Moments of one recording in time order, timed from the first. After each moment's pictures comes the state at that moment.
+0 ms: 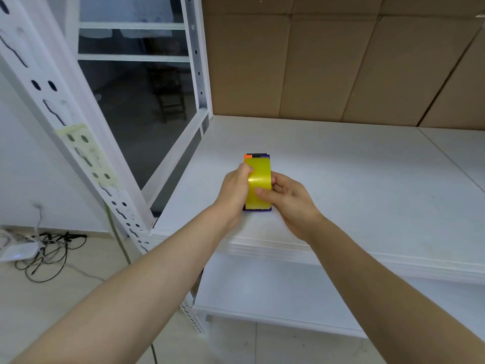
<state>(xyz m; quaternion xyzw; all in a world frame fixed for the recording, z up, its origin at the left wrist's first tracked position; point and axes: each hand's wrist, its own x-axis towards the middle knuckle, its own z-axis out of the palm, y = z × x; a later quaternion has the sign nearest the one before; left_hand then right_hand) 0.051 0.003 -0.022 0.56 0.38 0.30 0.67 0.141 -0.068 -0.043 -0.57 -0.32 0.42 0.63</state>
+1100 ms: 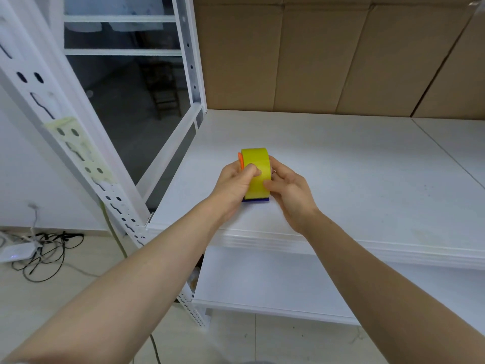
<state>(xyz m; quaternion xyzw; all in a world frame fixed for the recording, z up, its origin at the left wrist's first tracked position) 0.049 -0.004 -0.023 0.59 0.32 0.28 0.69 0.146 -0.074 -0.049 -0.55 -0.29 0.40 0.67</state>
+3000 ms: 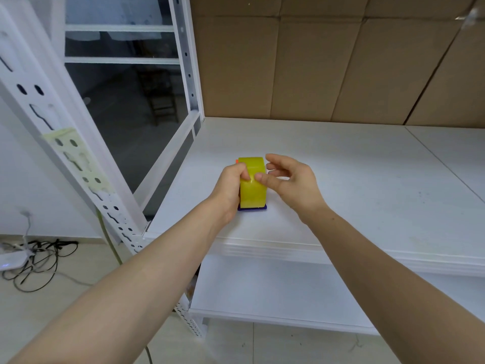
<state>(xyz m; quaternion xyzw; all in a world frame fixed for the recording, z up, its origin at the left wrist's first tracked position) 0.053 0.005 -0.013 0.50 0.36 0.23 0.75 0.151 -0.075 -0.015 -0.70 -0.41 0.18 0.56</state>
